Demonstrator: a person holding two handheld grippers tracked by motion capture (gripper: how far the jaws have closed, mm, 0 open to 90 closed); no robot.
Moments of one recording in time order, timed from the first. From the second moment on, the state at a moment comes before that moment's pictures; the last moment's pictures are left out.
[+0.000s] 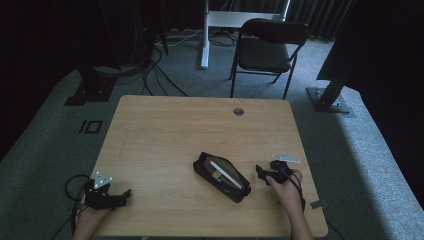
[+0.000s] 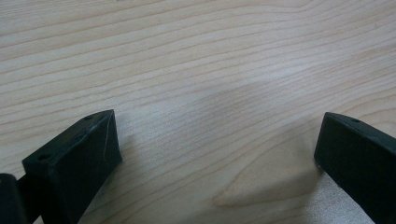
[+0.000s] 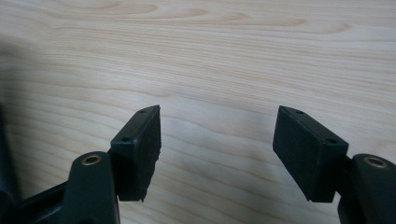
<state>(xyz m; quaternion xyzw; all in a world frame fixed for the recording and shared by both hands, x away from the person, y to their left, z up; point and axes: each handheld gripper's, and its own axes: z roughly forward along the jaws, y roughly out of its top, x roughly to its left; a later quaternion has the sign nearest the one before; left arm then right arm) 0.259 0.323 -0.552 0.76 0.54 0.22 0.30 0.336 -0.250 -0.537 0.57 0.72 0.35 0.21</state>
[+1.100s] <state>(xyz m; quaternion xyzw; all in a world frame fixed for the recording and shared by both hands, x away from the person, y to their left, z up) 0.259 0.323 -0.553 0.76 0.54 0.22 0.30 0.285 -0.301 -0.552 0.62 0.66 0.32 0.28</state>
